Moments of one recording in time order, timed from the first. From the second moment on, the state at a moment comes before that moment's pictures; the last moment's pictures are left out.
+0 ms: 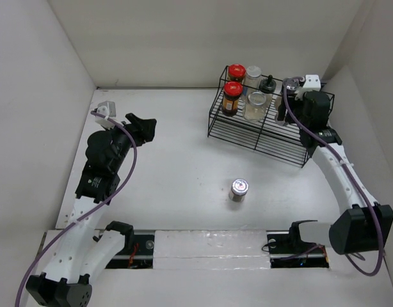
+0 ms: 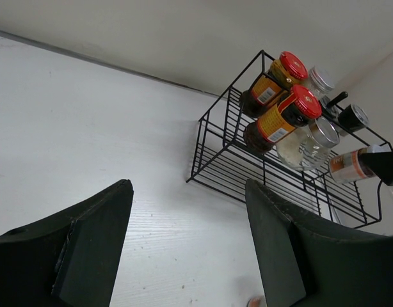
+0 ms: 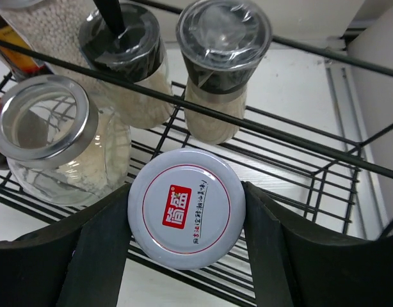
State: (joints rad) left arm -0.25 0.76 0.85 -0.15 0.02 -0.55; right arm 0.09 1.23 1.13 -0.18 0.10 0.04
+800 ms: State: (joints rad) left arm -0.25 0.78 0.85 -0.14 0.03 -0.55; right arm 0.18 1.15 1.13 -0.10 0.06 0.09
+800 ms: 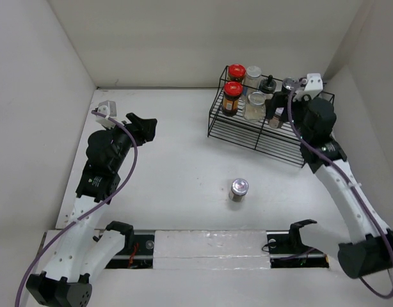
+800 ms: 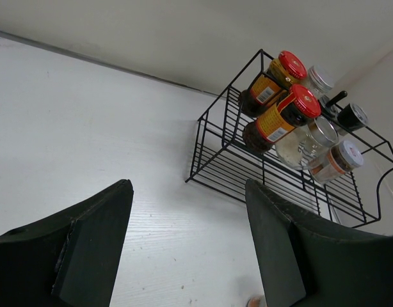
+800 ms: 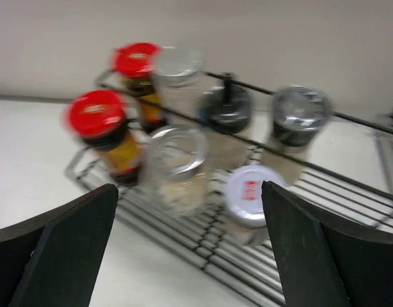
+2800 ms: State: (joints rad) left arm -0.25 0.75 0.85 -0.13 0.06 -0.55; right arm 0.36 0.99 1.28 -0.43 0.44 0.04
